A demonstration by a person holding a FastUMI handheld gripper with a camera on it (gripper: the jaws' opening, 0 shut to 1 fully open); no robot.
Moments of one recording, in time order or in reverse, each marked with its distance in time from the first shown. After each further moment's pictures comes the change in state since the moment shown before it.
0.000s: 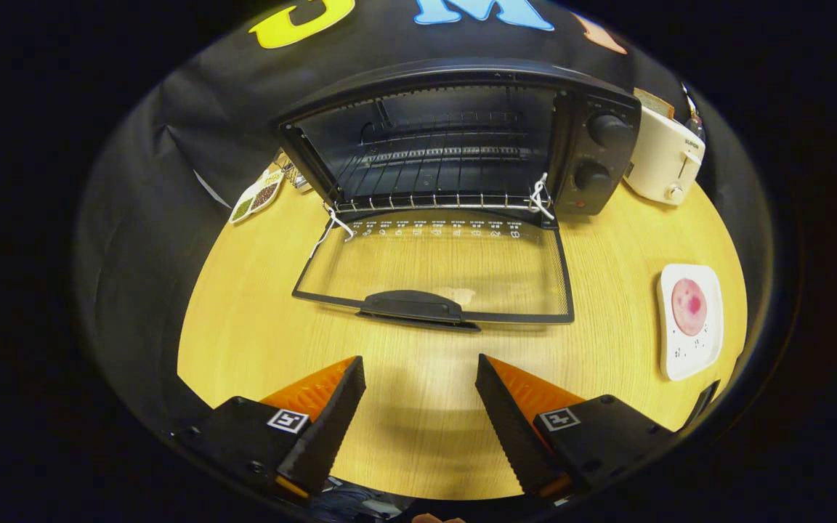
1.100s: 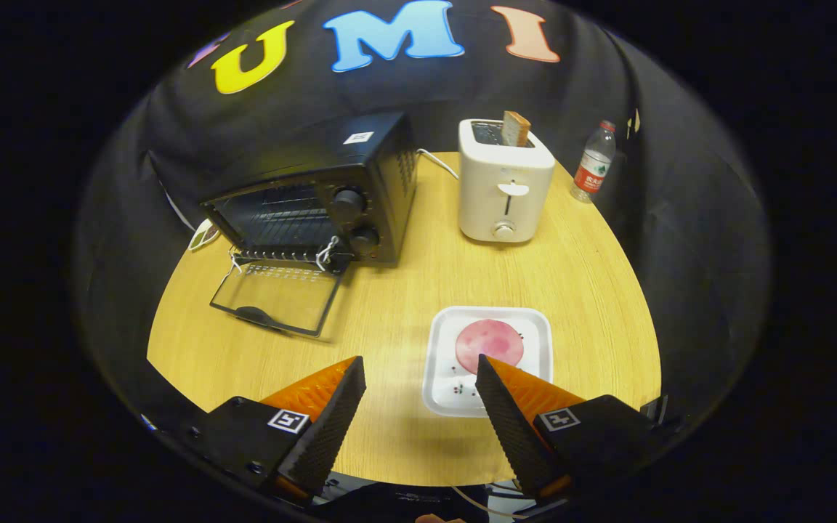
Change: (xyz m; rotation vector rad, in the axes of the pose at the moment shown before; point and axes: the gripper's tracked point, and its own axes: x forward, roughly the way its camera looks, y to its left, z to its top) arm -0.121 -0.237 0.036 -0.002 -0.105 -0.133
